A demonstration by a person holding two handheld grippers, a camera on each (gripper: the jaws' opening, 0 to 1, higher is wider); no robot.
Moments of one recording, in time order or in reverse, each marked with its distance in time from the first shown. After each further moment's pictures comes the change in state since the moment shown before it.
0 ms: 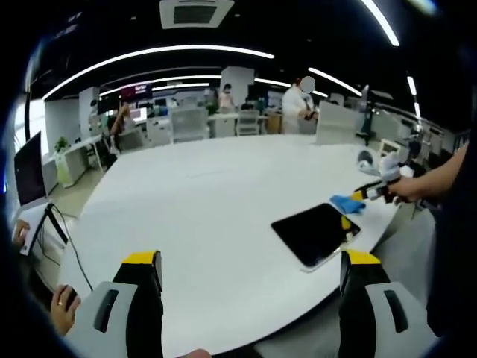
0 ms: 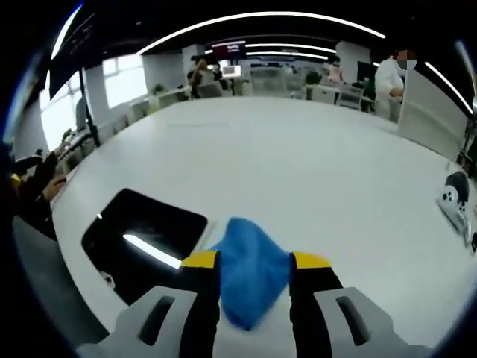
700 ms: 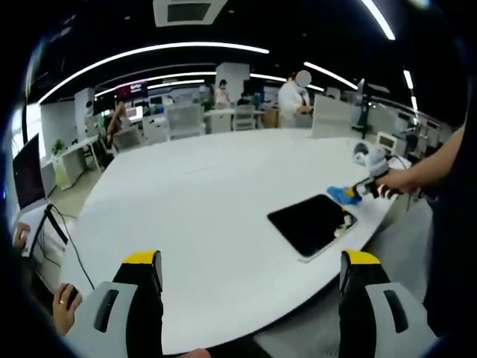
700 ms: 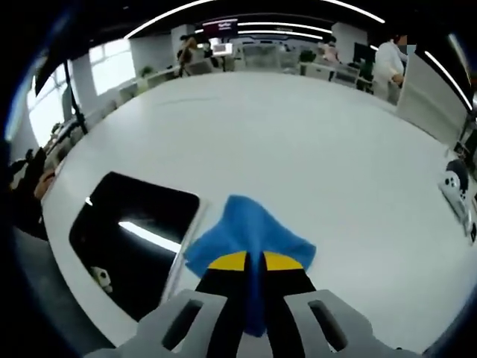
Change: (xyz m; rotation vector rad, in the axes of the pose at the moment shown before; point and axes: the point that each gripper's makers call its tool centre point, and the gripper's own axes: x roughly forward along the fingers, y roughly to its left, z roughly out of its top) left arm -0.008 -0.006 -0.012 0.025 0.030 -0.016; right arm 0.017 0.006 -0.025 0.072 0.150 -0.025
